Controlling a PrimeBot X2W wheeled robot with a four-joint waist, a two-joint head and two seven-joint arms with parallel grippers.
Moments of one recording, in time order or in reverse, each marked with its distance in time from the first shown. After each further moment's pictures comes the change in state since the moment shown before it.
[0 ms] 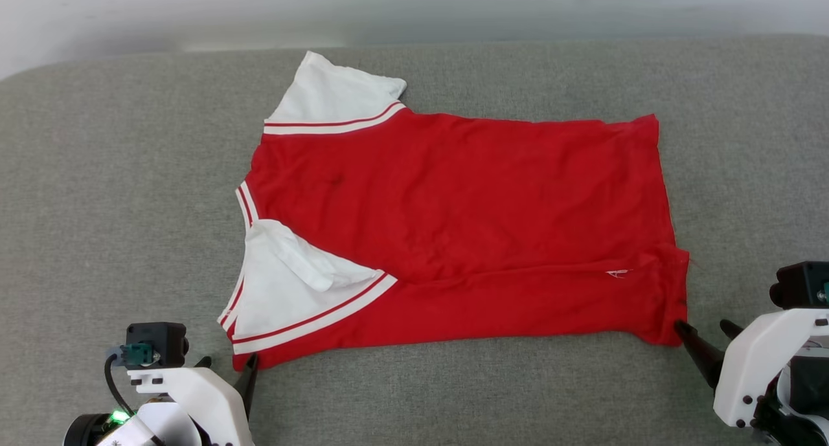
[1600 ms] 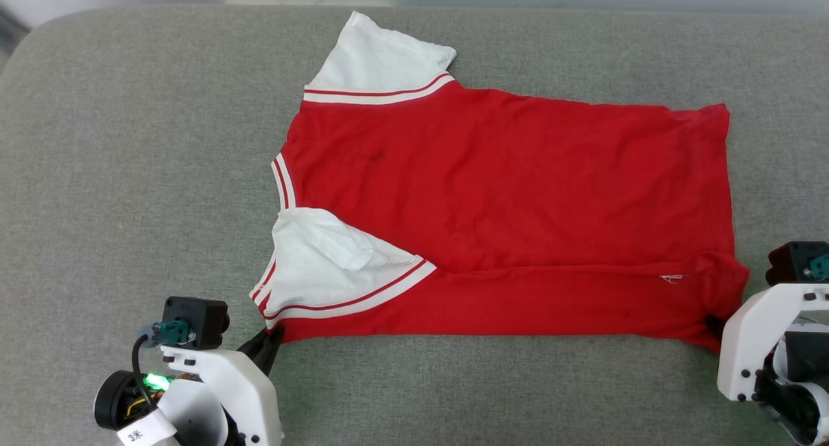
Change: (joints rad) left arm -0.078 0.018 -0.067 -0.105 0.039 -0.066 0.030; right arm -0.107 -0.040 0.016 0.224 -0.119 0.001 0.036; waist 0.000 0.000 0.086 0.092
